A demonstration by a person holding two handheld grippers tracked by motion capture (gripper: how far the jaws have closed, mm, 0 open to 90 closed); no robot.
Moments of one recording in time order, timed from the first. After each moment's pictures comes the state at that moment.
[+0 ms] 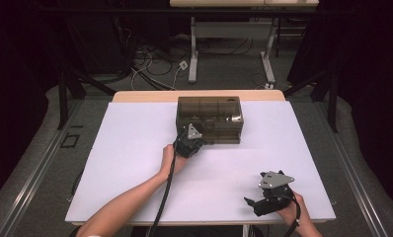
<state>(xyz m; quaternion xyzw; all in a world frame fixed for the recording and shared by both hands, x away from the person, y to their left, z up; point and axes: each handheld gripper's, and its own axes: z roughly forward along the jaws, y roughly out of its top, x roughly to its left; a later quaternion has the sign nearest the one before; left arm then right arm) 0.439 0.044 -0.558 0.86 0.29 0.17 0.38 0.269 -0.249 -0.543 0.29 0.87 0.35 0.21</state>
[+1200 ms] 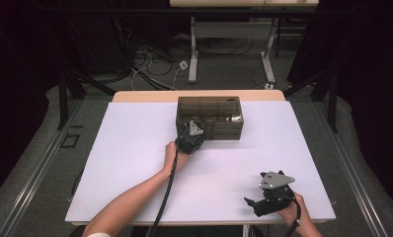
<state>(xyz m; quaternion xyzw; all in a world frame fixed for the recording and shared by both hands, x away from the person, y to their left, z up) 0.454 0.038 -0.563 0.85 0.31 0.18 0.38 0.268 -0.249 -0.543 0.29 0.86 0.35 0.21</state>
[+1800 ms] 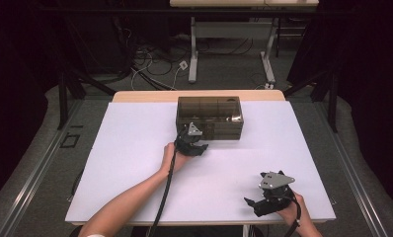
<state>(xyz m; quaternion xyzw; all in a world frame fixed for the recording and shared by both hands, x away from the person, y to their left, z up) 0.451 0.042 -0.562 0.87 0.30 0.14 0.38 0.267 -0.249 -0.542 0.29 0.86 0.35 0.21</state>
